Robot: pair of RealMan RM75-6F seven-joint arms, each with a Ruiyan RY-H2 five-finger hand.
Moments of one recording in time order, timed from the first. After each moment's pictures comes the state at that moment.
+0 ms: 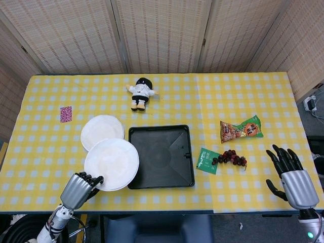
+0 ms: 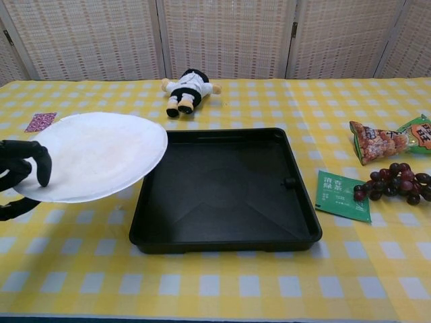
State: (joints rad) left arm -0.33 -1.71 0.08 -0.98 1.89 1.77 0.04; right arm 0.05 -1.09 0.00 -1.64 -1.64 1.53 -0.04
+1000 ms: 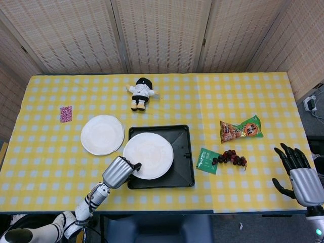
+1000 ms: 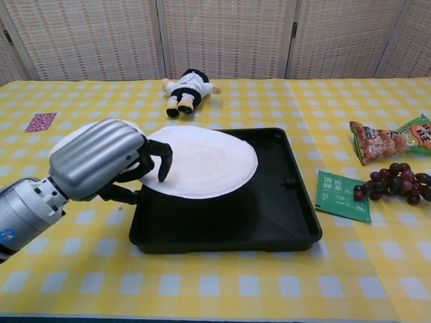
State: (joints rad) left arm -0.59 -1.92 -0.02 -0.86 1.83 1.45 0.00; right arm 0.06 -1.03 0.01 -1.64 -1.57 1.47 0.07
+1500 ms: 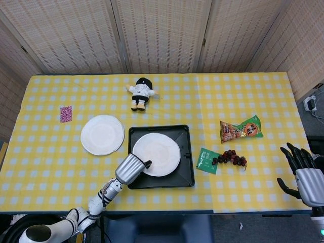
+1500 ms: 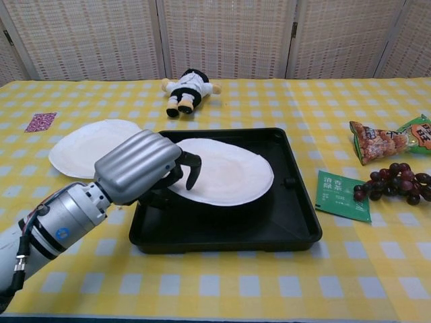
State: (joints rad) left arm -0.67 -2.07 -0.04 -0.69 1.77 1.37 -0.03; right arm 0.05 -1.02 0.01 -1.64 -1.55 1.47 0.10
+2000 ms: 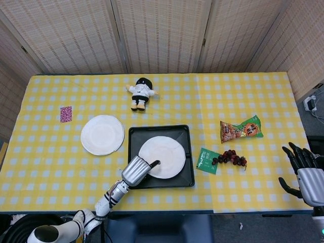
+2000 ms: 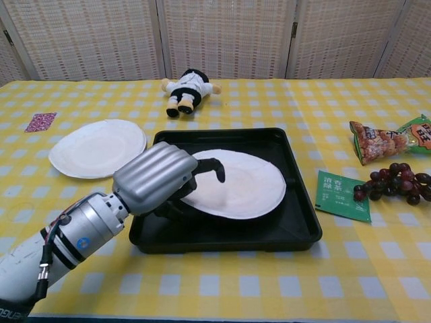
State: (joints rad) left arm -0.69 -2.12 -0.03 -0.68 1.72 1.32 -0.01; right arm 0.05 -1.02 0.01 -1.63 -1.54 1.47 0.10
